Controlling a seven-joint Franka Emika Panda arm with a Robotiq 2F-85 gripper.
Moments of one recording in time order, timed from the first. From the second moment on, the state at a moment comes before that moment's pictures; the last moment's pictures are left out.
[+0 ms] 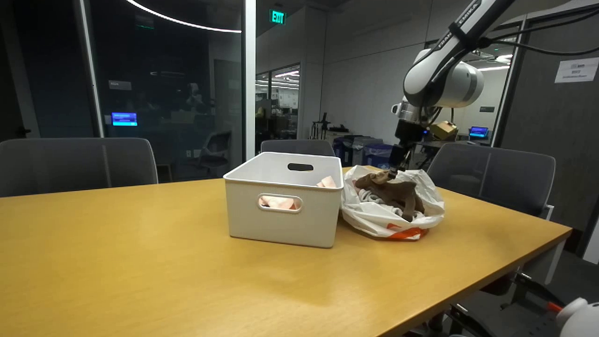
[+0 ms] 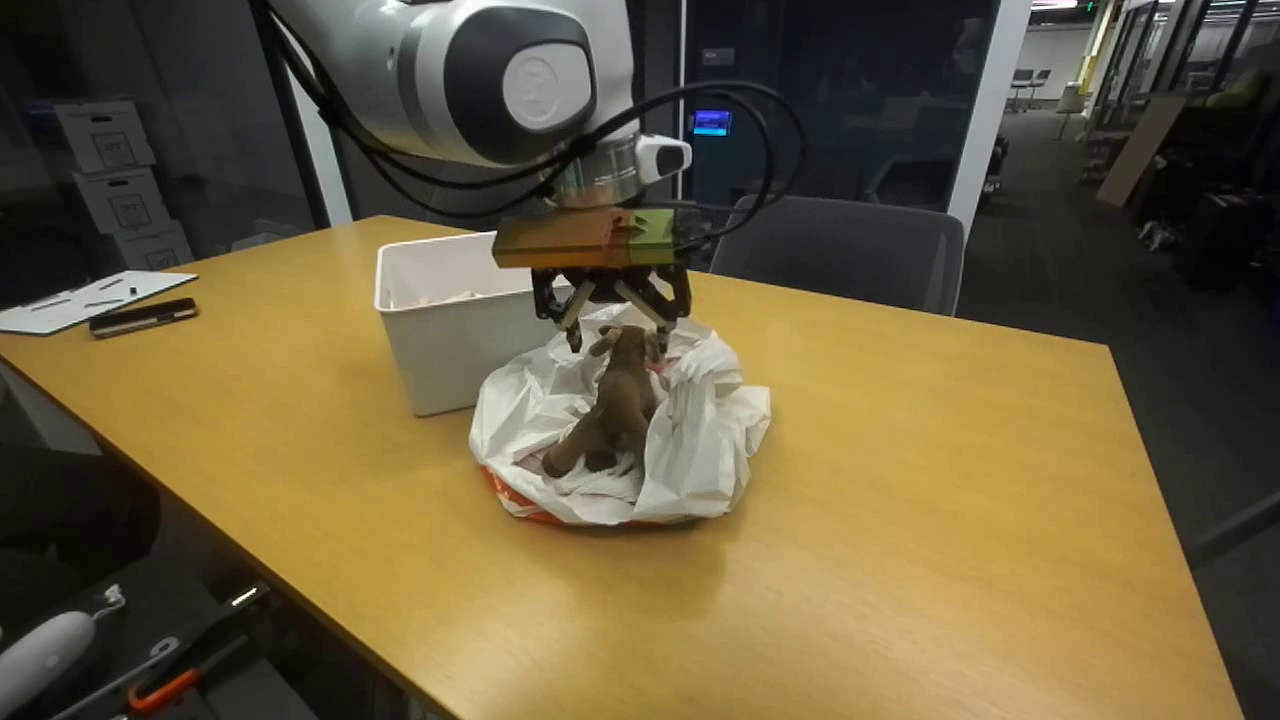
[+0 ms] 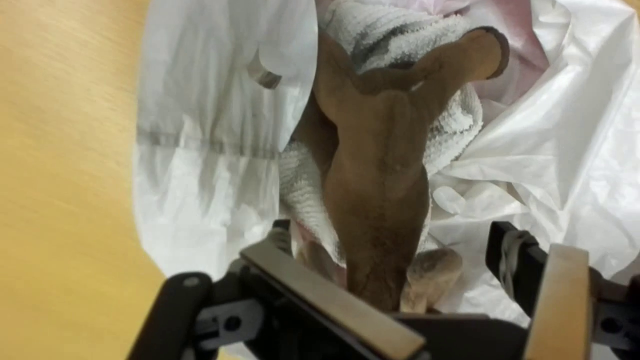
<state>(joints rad) -0.01 0.06 -0.02 -2.38 -0.01 2.63 -0.52</state>
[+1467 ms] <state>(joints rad) 0.17 0.19 0.16 -2.23 0.19 2.64 -0.85</state>
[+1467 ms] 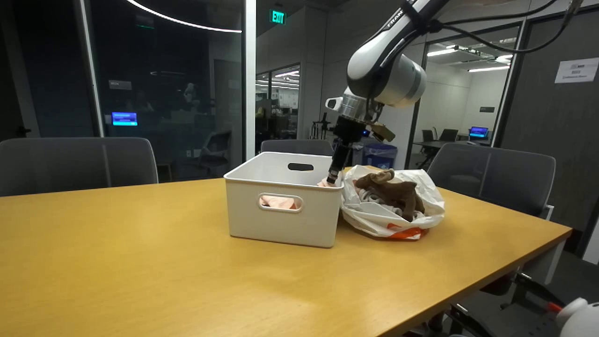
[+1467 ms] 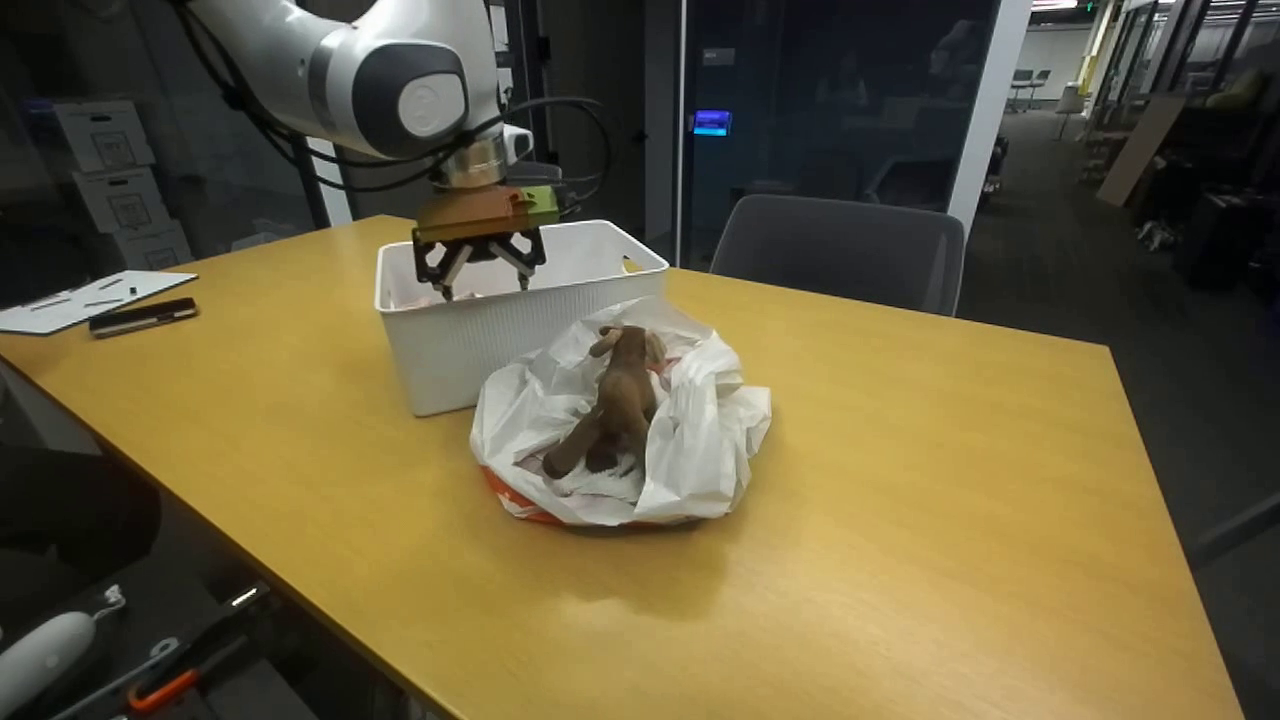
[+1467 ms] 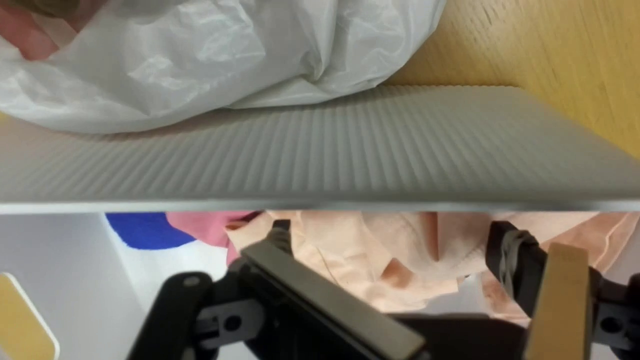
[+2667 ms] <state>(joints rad) 0.11 0.32 0.26 -2.08 0.17 2.50 -0.80</state>
